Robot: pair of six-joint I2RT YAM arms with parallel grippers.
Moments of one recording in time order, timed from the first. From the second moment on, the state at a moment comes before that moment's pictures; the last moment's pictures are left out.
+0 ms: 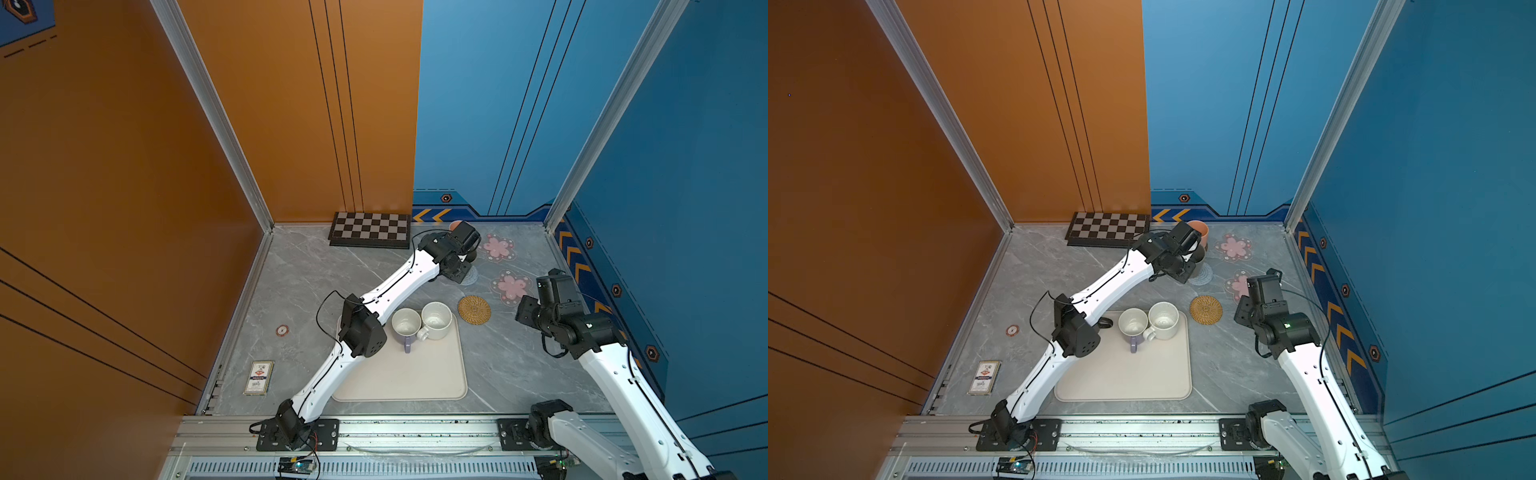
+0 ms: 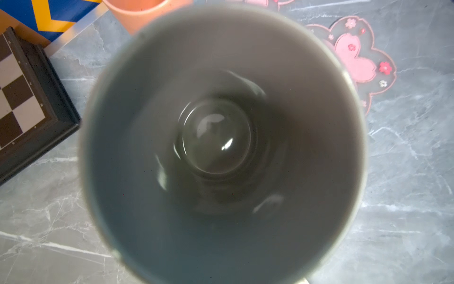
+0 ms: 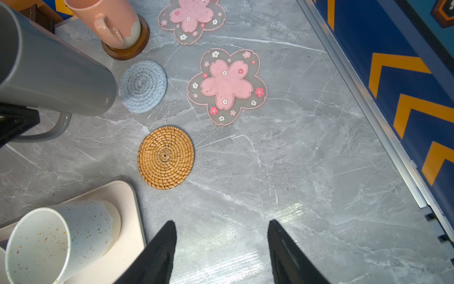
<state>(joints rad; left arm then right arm) -0.84 2.52 2.70 -1.15 -0.13 -0.15 0.18 0.92 0.93 -0.93 0.23 0.49</state>
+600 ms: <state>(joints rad) -0.83 2.64 2.70 -0.97 -0.08 -0.16 0.15 1.00 0.93 -0.86 0.23 0.44</state>
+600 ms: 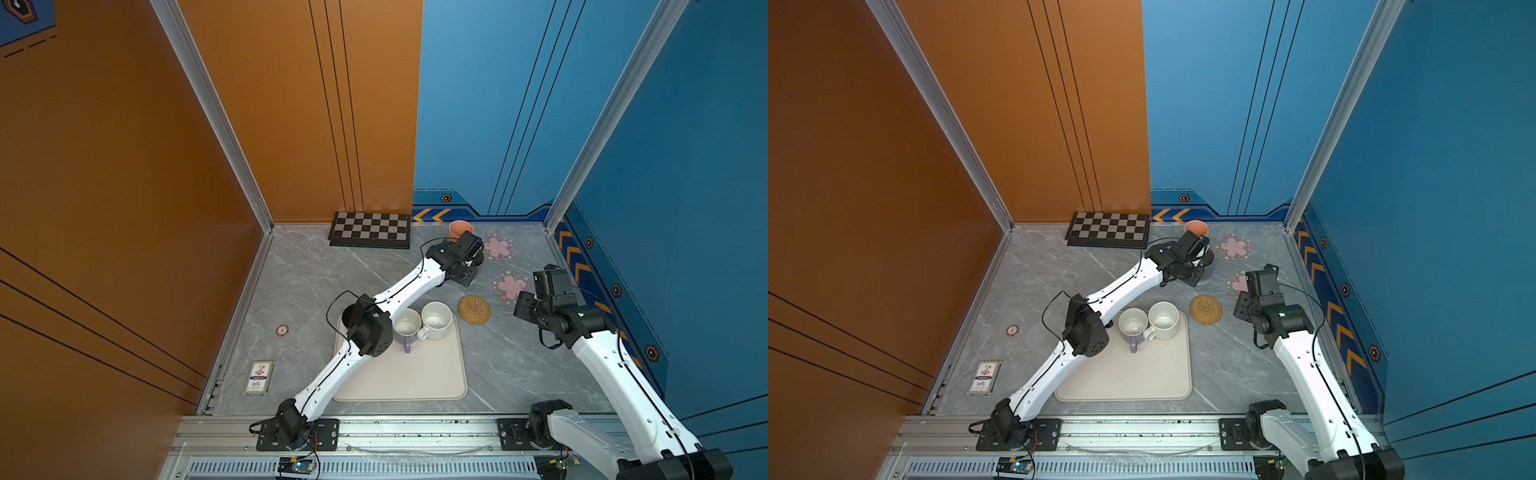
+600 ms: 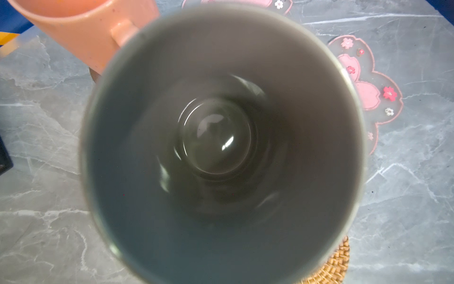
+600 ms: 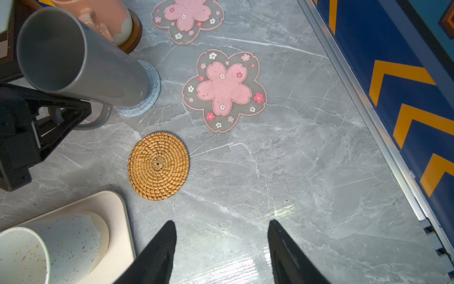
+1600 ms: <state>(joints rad) -0.82 2.64 2.64 -0.92 -0.09 -0.19 0.12 1.01 0.88 -0.81 0.19 0.44</state>
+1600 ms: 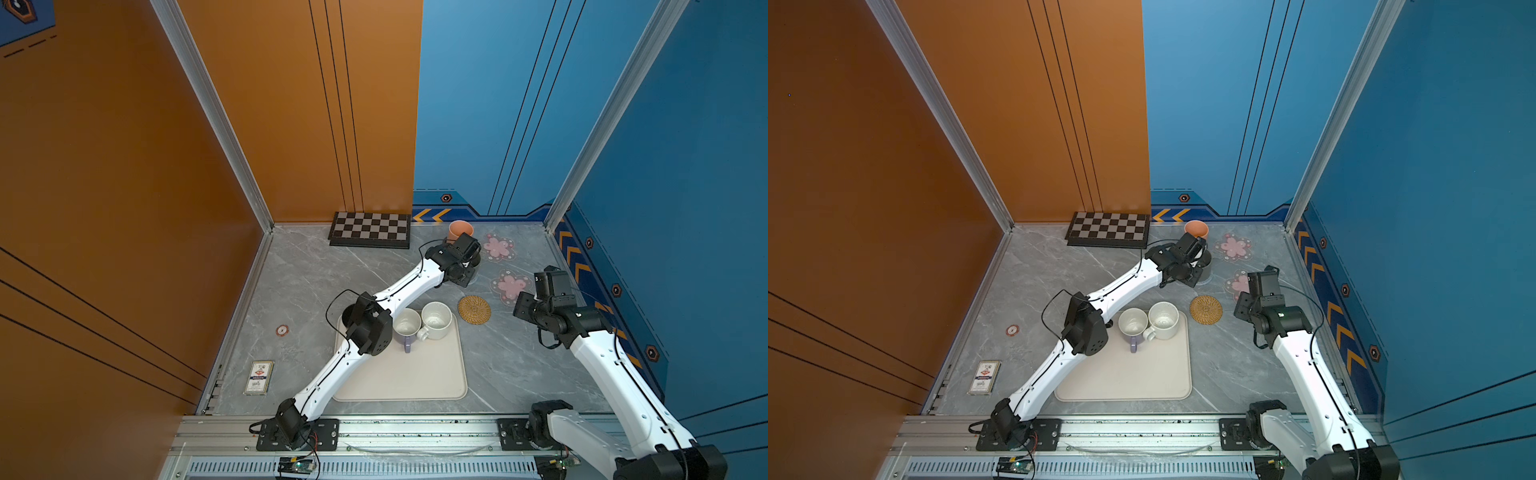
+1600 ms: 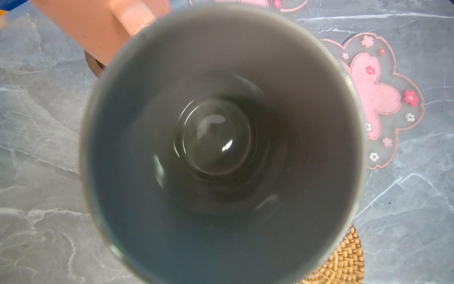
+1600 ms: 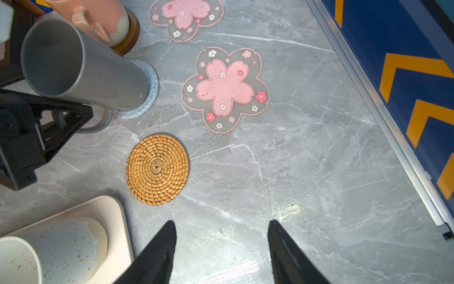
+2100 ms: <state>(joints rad) -0.82 2.64 2.62 -0.90 -0.11 -0.20 0.12 1.01 0.87 -0.80 0.19 0.44</state>
